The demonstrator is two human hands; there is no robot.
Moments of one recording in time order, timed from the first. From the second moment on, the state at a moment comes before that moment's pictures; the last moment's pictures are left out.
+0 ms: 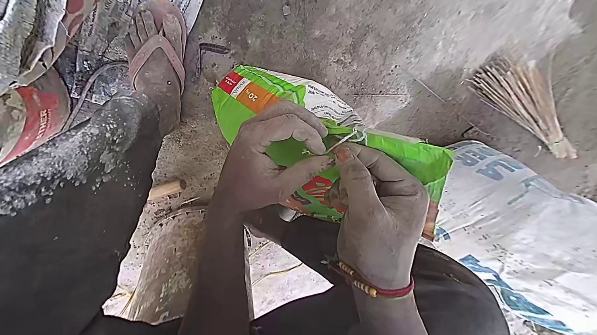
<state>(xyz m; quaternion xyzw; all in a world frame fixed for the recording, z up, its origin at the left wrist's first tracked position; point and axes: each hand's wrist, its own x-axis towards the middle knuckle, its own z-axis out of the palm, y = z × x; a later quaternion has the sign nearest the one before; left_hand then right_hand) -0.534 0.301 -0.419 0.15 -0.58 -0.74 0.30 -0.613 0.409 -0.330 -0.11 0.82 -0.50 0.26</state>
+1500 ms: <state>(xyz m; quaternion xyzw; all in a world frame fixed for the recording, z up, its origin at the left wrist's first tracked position) -0.532 0.297 -0.412 0.17 -0.61 -0.73 0.25 -0.609 0.413 -0.325 -0.07 0.77 -0.54 0.34</state>
